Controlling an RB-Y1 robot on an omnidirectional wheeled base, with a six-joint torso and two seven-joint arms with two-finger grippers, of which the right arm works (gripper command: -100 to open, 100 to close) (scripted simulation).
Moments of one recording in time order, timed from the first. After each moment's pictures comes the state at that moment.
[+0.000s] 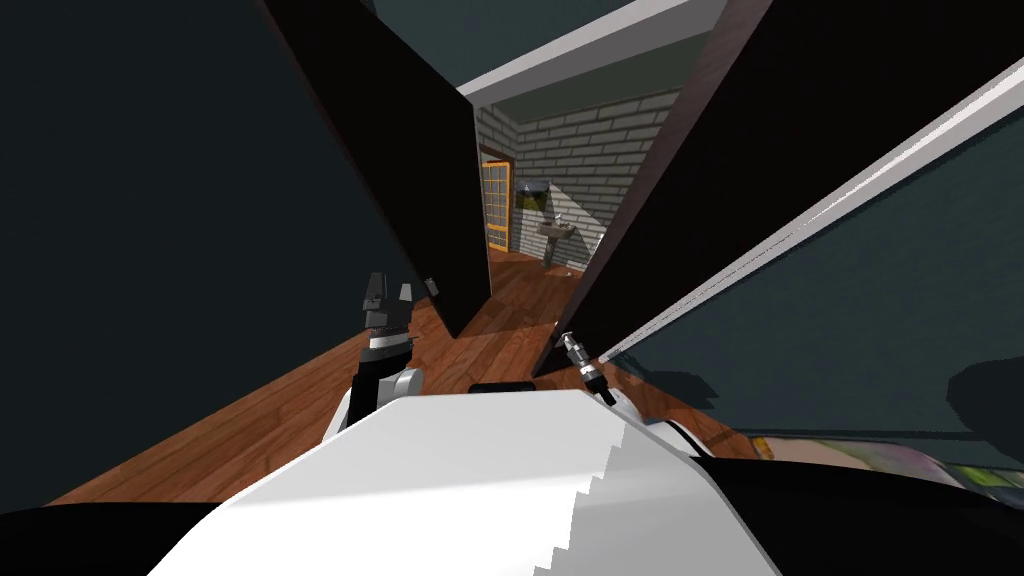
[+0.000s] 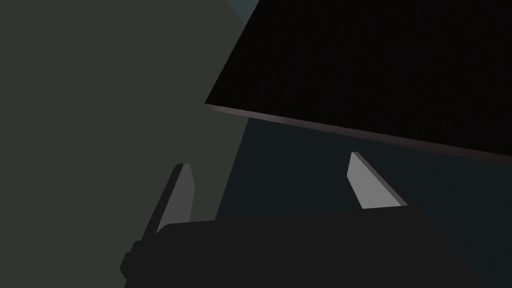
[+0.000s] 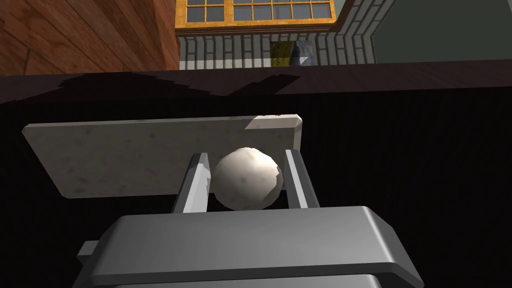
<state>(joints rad) -0.03 -0.44 0.14 -0.46 0.08 -1.18 -0.47</state>
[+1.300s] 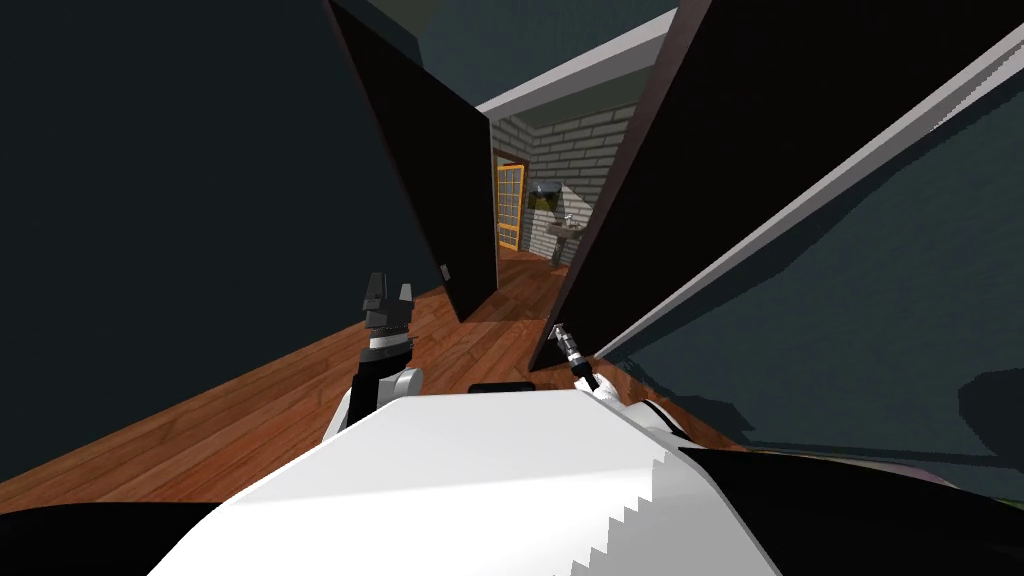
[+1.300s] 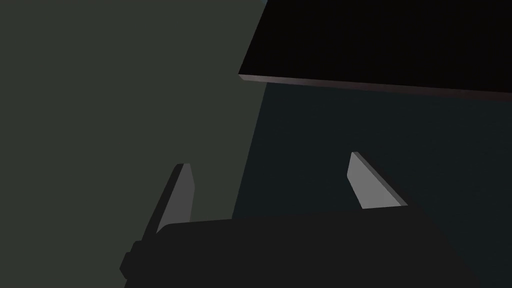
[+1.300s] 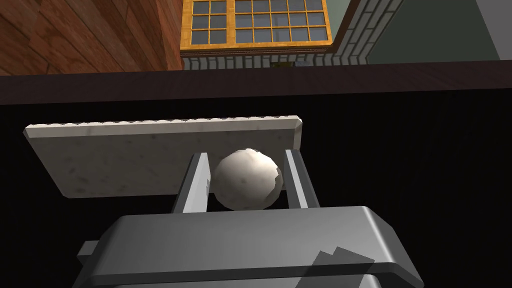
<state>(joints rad) -0.14 -0.37 0.19 -0.44 0.00 -1.07 -0.39</state>
